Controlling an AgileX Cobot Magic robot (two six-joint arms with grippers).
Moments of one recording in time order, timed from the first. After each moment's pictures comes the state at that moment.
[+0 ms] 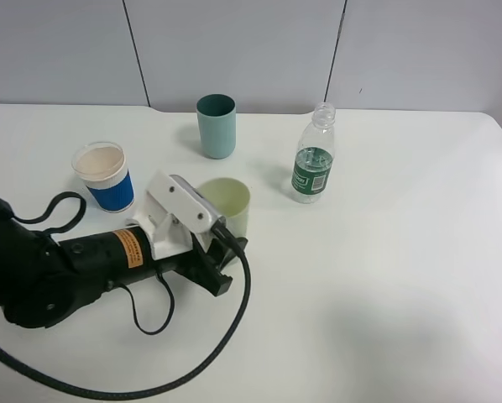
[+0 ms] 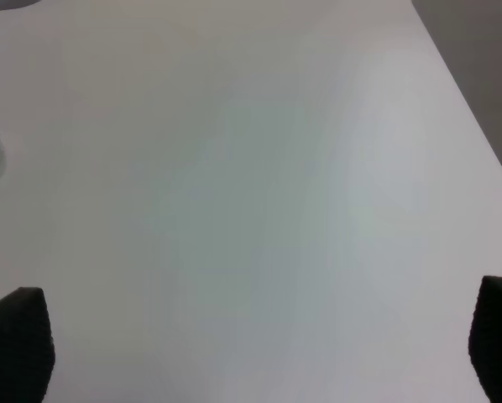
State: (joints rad) left arm -0.81 1.84 -0.38 -0.07 -0.95 -0.01; right arm -0.12 0.00 -0.49 0.00 1.06 -0.02
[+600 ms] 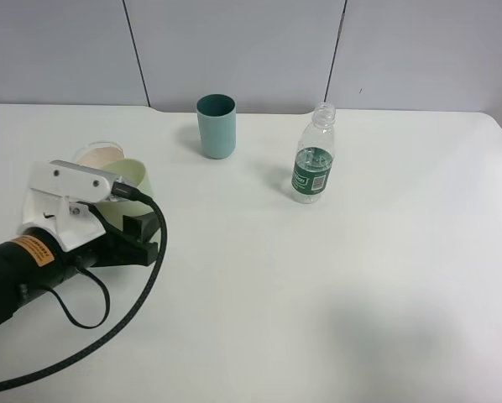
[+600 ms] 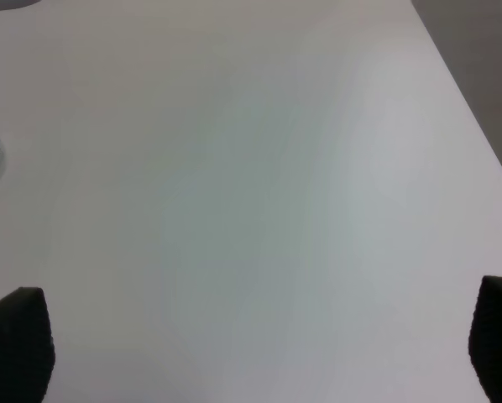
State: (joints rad) left arm -0.81 1.58 -0.16 -0.56 -0.96 0.05; right arm -0.12 0.00 -0.49 0.00 1.06 -0.02
